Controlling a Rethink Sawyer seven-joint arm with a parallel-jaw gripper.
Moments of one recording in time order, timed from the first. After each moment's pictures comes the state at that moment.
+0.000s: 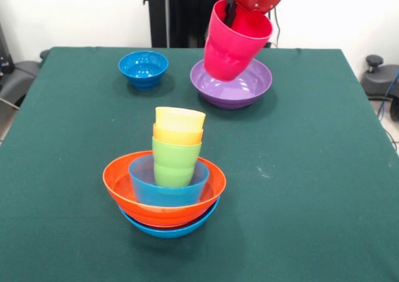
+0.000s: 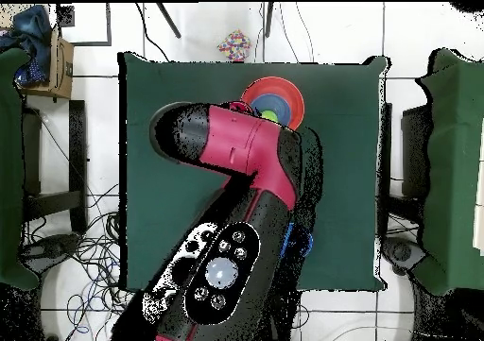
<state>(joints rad) 0.18 -0.53 -0.58 1.31 0.24 0.79 2.47</state>
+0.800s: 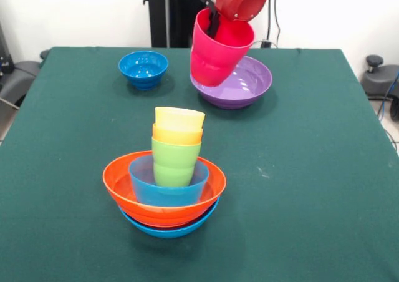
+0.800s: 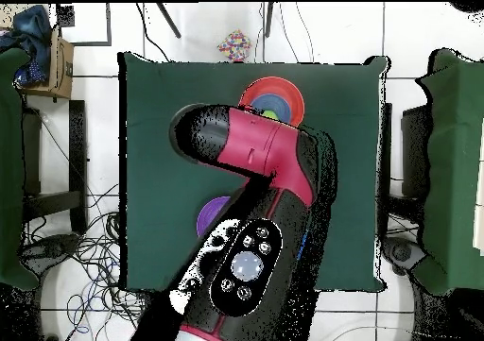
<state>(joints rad) 0.12 -0.53 -0.54 1.33 0.24 0.79 2.47</state>
